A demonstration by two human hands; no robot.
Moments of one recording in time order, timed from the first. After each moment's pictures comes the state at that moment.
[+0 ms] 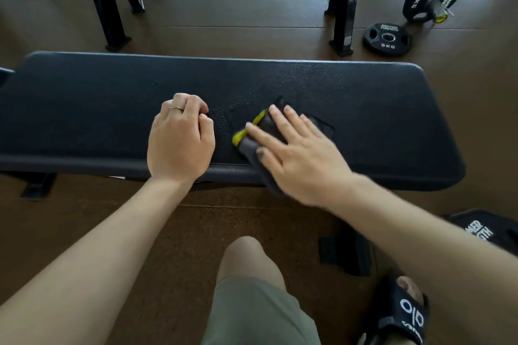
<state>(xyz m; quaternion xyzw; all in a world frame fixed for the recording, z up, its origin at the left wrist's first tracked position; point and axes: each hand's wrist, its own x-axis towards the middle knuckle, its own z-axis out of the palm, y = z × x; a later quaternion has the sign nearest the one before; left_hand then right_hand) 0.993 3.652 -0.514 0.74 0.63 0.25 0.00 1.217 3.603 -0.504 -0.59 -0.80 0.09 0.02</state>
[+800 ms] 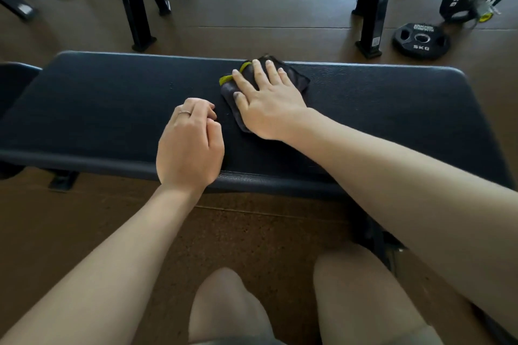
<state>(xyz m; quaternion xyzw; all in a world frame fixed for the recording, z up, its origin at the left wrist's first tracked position) 0.994 3.651 -0.515 0.71 0.65 0.28 0.00 1.152 3.730 -0.507 -0.60 -0.80 0.11 0.01</state>
